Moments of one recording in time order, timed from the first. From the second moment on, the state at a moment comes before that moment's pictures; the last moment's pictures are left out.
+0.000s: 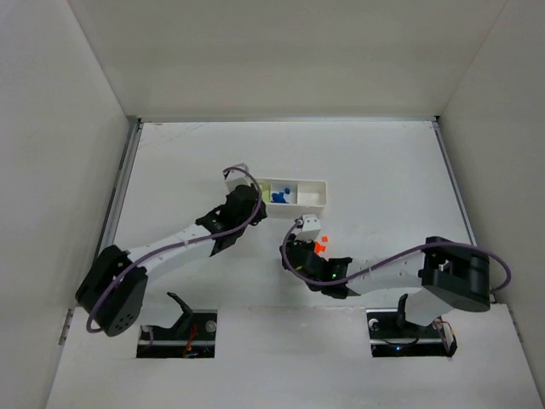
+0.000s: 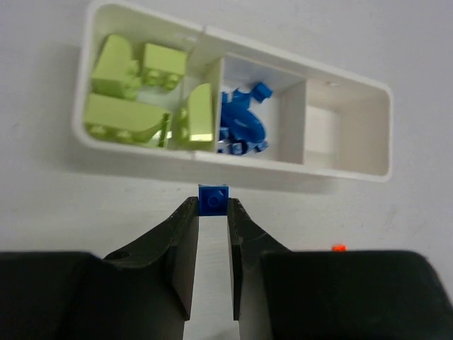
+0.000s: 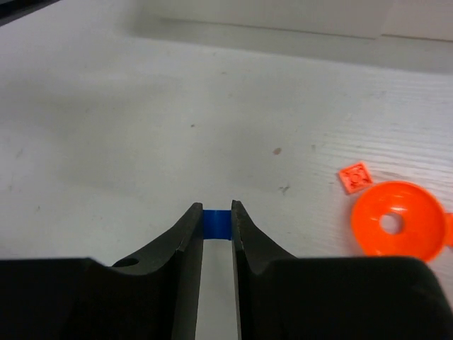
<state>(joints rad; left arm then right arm) -0.71 1.27 0.68 0.00 -0.38 -0.73 1.26 1.55 0.66 0.28 0.75 0.78</state>
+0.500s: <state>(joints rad) -0.73 1.68 0.99 0.10 -0.34 -0.70 1.03 1.26 0.53 0.31 0.69 0.73</state>
